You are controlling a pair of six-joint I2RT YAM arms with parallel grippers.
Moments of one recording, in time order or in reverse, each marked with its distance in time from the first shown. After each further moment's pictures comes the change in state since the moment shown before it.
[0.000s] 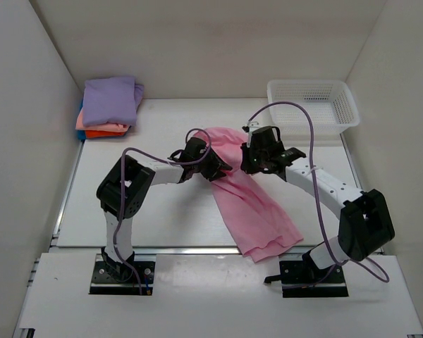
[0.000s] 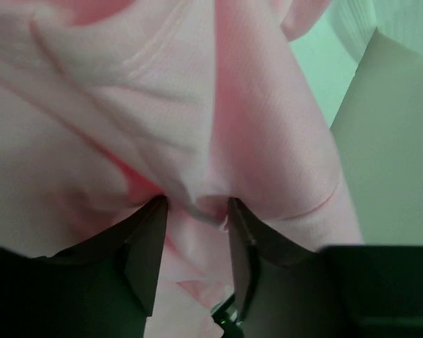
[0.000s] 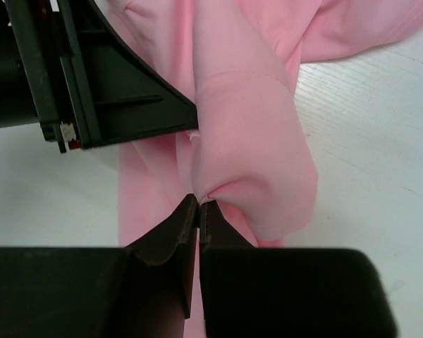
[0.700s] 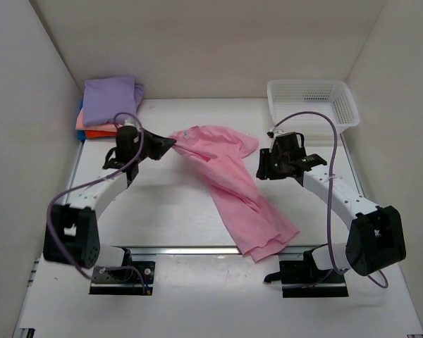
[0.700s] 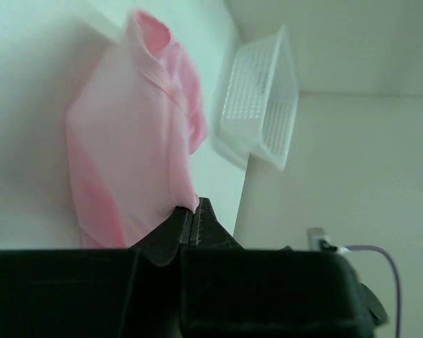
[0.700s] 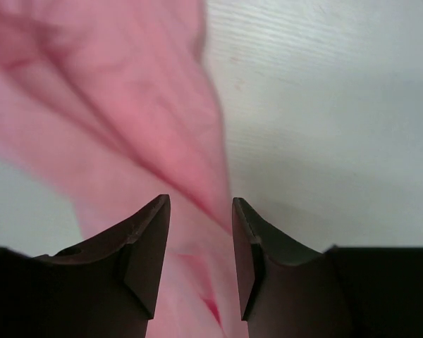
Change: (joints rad) left arm 0.383 -0.510 -0.231 -0.034 0.031 0.023; right arm -0.152 -0.130 -0.126 -0.071 -0.076 0.023
